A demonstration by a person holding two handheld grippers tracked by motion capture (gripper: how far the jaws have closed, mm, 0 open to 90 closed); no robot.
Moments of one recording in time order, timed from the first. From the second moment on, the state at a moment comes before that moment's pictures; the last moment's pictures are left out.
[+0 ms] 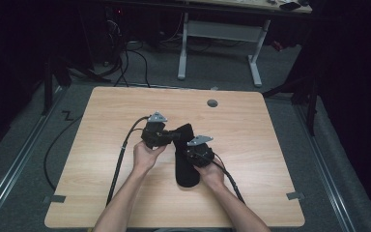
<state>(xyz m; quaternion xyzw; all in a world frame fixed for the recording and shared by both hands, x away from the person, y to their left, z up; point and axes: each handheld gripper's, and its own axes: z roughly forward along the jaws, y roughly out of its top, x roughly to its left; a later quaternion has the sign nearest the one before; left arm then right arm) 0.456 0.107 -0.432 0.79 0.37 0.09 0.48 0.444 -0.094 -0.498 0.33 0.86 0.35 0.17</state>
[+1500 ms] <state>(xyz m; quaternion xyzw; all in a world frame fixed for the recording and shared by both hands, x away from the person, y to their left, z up) 0.421 0.091 -0.470 0.84 0.32 0.12 0.42 0.378 -0.126 -0.484 0.28 0.86 0.41 0.15</state>
